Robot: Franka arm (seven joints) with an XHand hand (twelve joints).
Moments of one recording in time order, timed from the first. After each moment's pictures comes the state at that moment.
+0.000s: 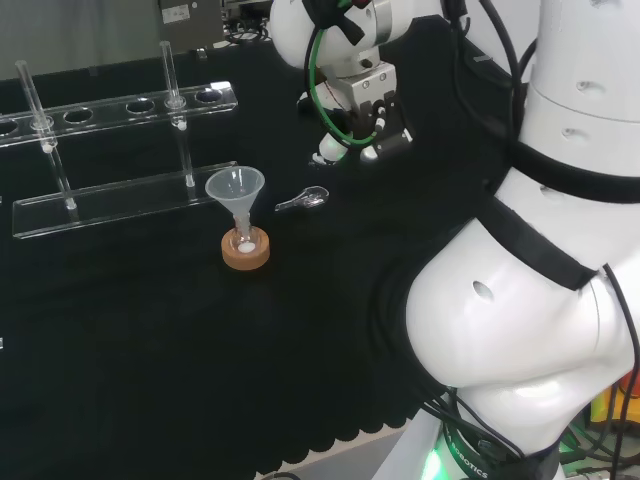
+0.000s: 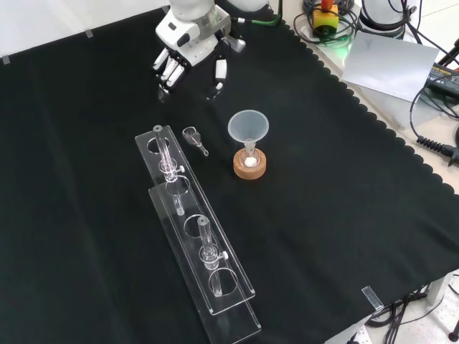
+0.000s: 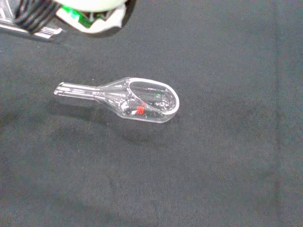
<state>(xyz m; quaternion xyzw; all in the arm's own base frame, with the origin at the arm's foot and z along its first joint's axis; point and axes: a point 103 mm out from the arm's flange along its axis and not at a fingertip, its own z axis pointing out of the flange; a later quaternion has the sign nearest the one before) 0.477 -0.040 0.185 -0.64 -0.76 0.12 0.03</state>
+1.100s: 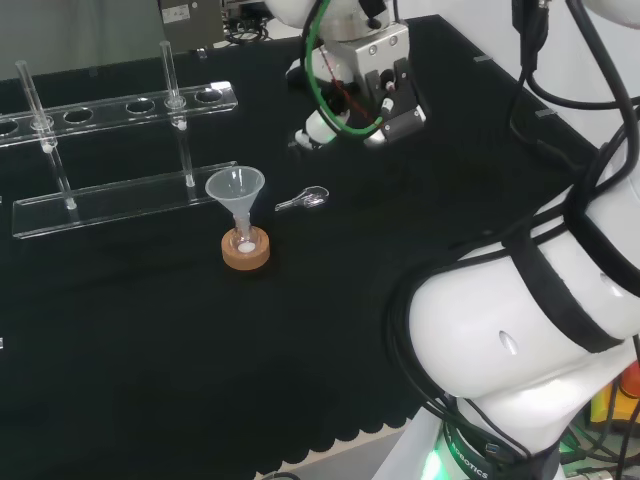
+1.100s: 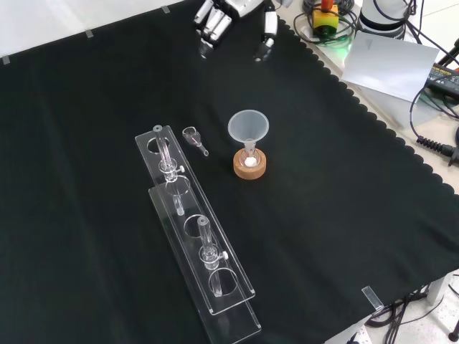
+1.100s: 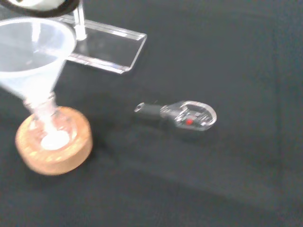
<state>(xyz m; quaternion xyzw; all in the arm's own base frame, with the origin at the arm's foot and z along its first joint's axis) 0.381 0.011 0.289 -0.63 -0.77 0.11 0.03</state>
